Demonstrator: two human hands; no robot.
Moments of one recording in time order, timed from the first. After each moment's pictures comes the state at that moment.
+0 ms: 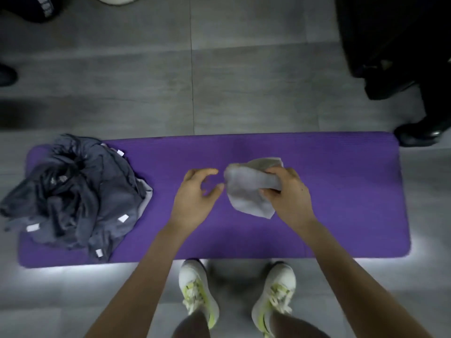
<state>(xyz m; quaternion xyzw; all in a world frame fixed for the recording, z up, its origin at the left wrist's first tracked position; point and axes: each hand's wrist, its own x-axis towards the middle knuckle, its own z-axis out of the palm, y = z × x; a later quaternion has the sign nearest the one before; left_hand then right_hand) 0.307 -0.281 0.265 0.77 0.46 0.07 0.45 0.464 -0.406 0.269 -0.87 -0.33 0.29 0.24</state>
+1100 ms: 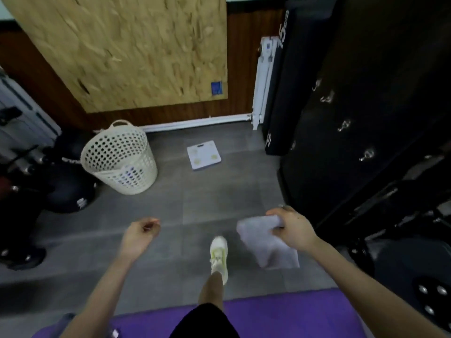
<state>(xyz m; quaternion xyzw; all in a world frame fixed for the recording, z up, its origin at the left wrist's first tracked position) 0.562 0.028 0.635 0.74 0.53 0.08 0.41 0.840 -0.216 0.655 -0.85 -0.44 0.24 0.16</state>
